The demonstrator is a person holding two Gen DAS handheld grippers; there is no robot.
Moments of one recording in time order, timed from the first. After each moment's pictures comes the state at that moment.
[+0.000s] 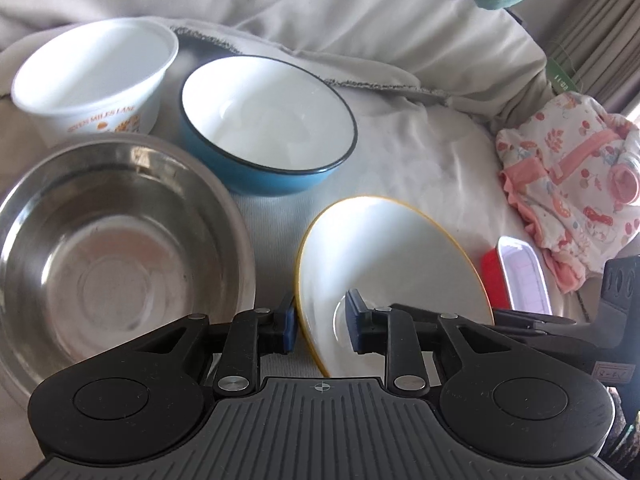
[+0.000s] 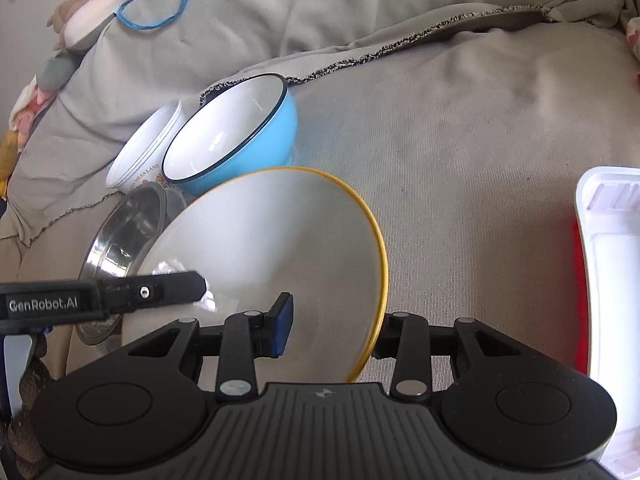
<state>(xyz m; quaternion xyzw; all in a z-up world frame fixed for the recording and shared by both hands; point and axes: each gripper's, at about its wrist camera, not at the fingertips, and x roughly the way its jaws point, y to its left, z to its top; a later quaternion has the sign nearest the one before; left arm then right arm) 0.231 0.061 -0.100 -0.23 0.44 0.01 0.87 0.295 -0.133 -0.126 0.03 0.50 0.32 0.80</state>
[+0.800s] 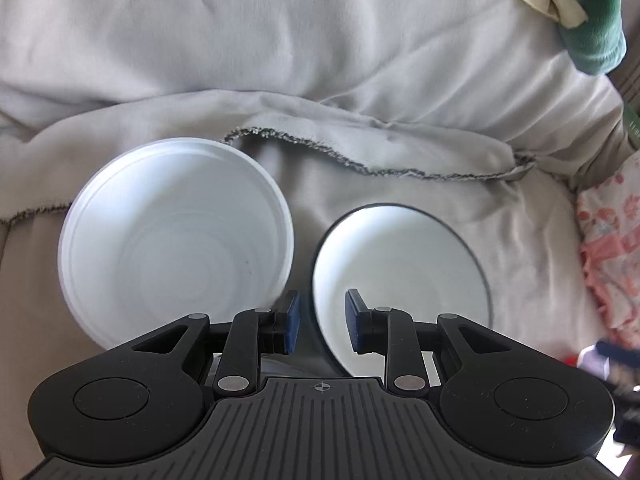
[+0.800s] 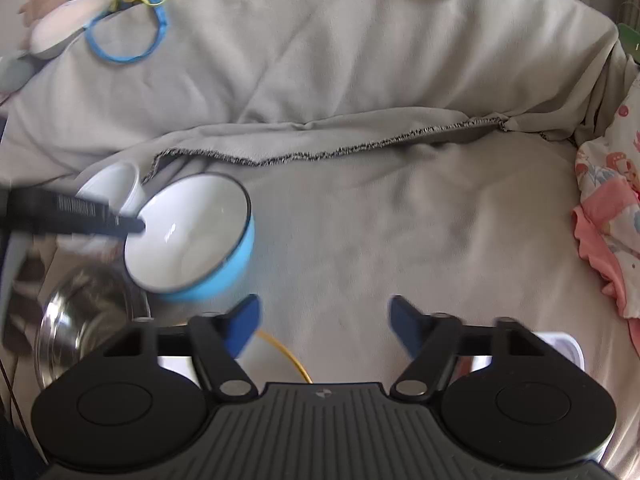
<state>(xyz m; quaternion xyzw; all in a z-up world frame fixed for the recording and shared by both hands) 0.325 0.163 -0.072 -0.19 0.46 0.09 0.86 0.341 -0.088 -0.035 -0.08 0.45 0.22 0.86</state>
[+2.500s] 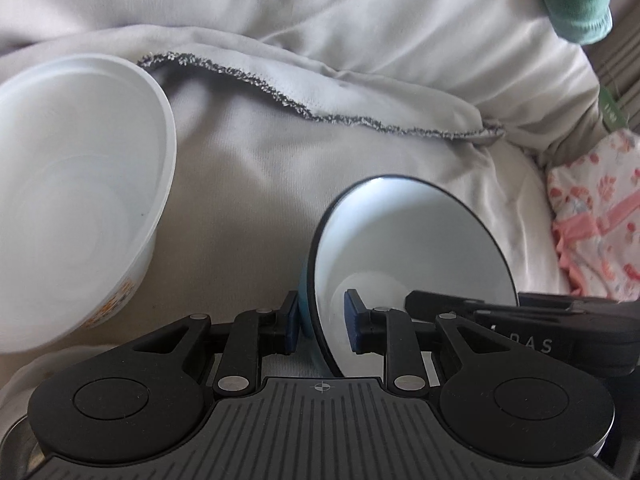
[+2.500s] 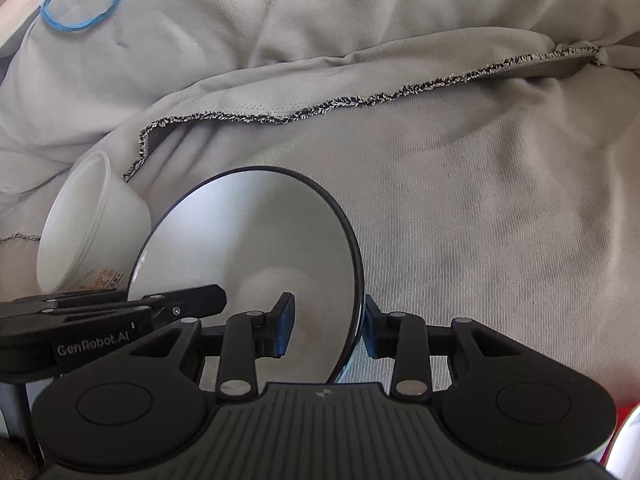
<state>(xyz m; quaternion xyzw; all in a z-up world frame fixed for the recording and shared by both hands) 0.351 0.142 -0.128 -0.26 0.46 0.01 0.85 0.422 -0.031 -0.116 -0.02 0.54 0.26 0.80</state>
